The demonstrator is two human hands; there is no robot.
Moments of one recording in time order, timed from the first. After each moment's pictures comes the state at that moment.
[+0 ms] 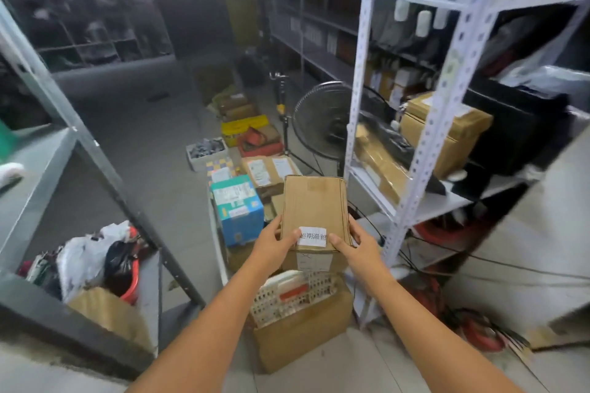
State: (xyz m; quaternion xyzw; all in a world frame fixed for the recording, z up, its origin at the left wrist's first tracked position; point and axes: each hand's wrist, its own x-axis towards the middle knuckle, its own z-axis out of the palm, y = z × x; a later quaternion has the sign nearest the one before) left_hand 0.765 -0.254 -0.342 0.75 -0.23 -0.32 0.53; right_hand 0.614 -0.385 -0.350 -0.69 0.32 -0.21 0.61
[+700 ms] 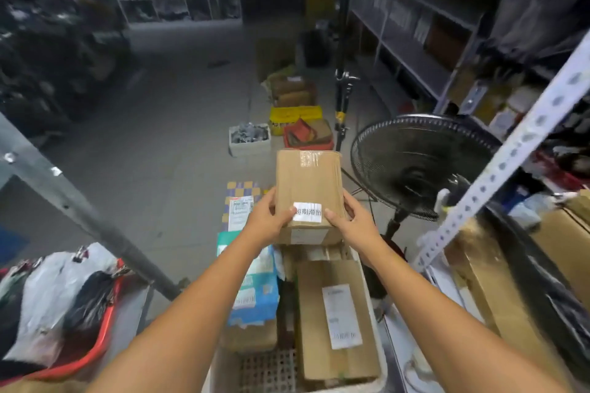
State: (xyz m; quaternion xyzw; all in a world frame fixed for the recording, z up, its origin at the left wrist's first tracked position) left_hand 1.067 -0.416 -0.362 0.78 -0.14 -0.24 0.56; right_hand 0.962 -0.591 -0.366 -0.74 0.20 -0.08 0.64
